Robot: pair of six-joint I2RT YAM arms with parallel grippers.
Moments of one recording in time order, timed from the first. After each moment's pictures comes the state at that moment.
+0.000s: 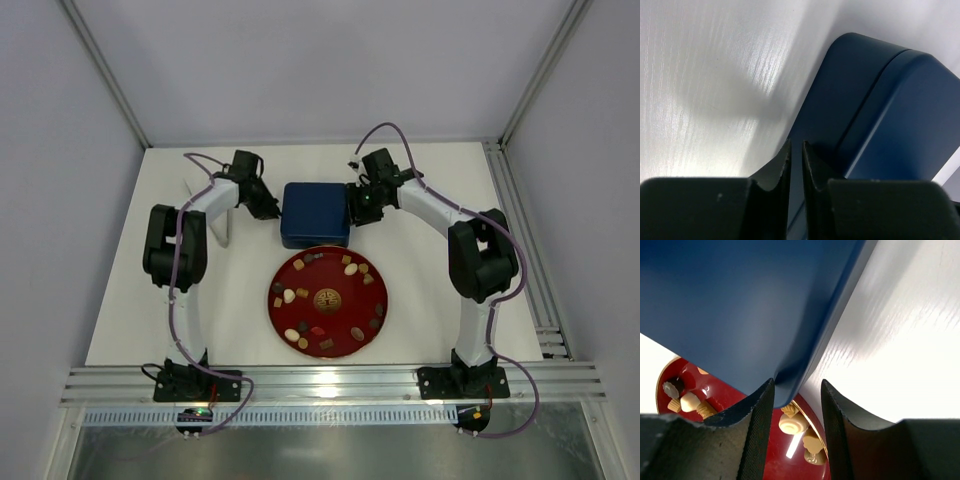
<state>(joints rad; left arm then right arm) -0.23 2.08 1.54 -0.48 0.20 -0.78 0.43 1.98 1.55 -0.57 -0.27 0.24</state>
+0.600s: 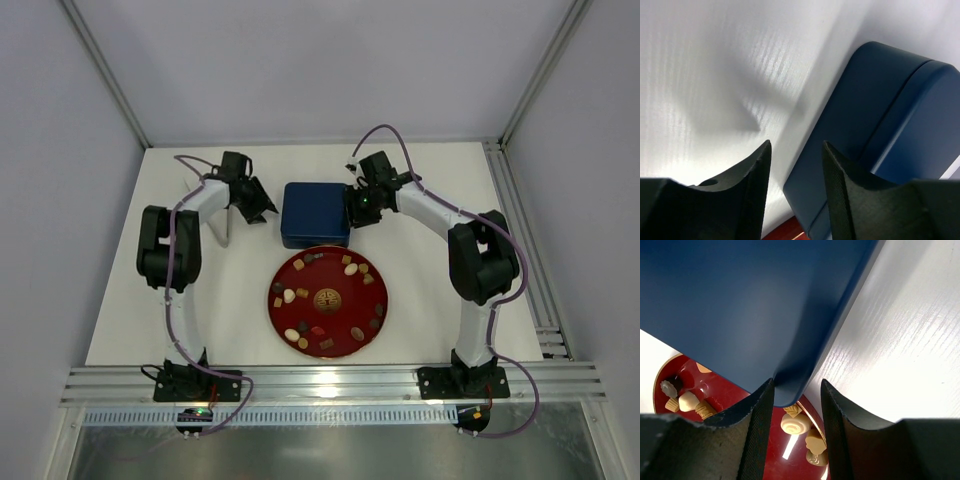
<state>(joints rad) -0.18 2.06 1.50 -0.47 0.23 -0.75 0.44 1.95 1.50 -0.55 -0.26 0.24</state>
